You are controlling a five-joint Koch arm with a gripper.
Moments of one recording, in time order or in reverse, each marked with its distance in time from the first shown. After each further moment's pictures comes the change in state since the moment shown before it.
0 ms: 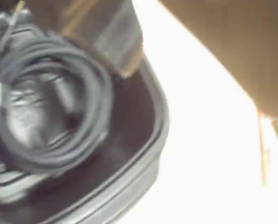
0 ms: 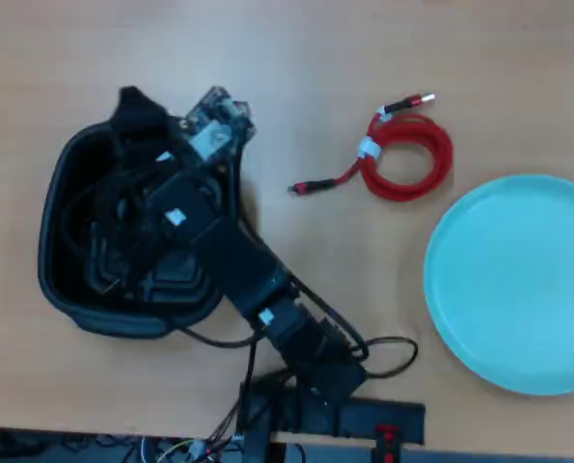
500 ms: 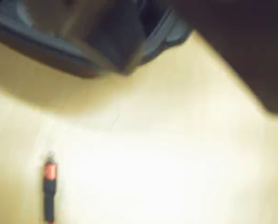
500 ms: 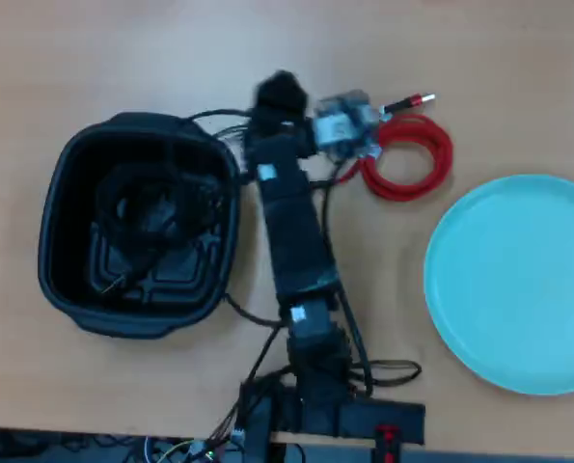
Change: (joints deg) arm 30.8 6.4 15.6 7.7 -0.6
